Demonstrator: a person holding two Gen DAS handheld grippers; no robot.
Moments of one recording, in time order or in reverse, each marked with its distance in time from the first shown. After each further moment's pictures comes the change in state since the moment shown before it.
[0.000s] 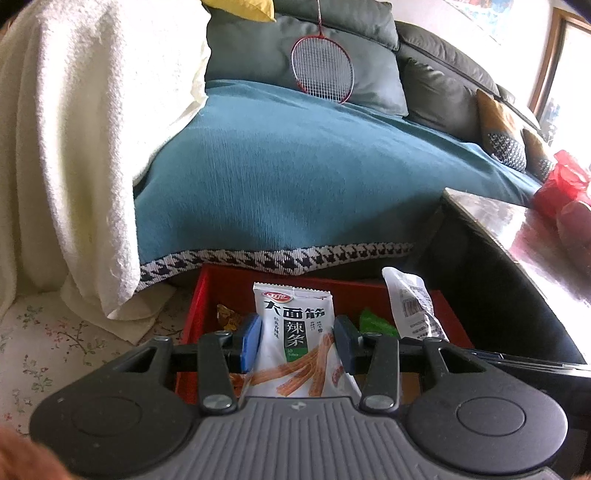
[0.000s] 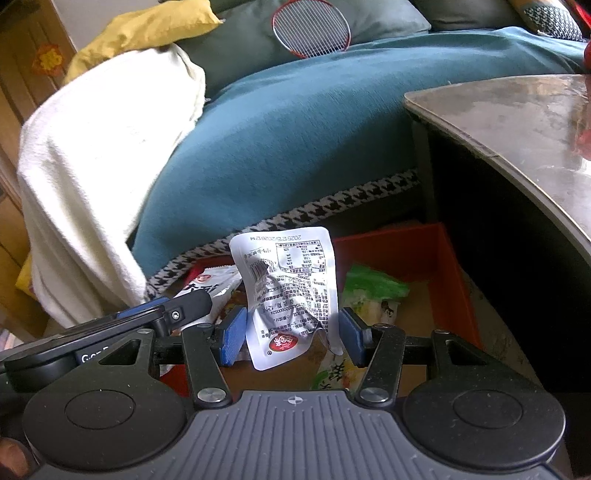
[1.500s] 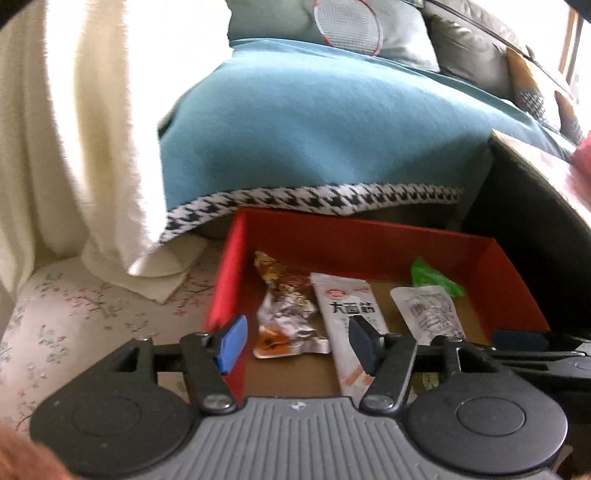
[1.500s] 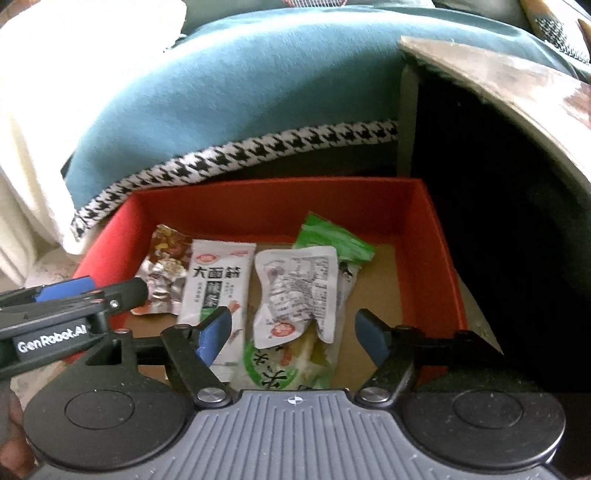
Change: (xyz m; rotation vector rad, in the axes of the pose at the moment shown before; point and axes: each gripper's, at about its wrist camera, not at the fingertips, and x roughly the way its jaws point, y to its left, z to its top) left arm 0.028 0.015 -0.027 0.020 0.098 0.120; right arm 0.042 -0.001 -0.015 -0.118 0.124 -0.167
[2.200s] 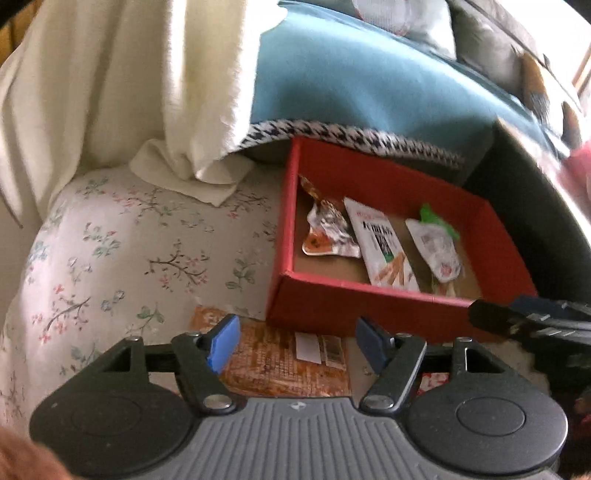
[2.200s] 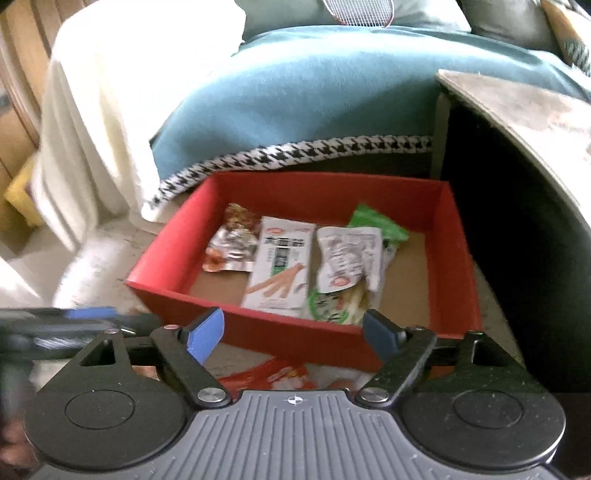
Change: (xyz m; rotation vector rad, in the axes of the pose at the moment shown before) left arm -0.038 0.059 -0.057 -0.077 0.136 -0.063; right arm -0.063 0.024 -0.029 -0.078 -0.015 0.113
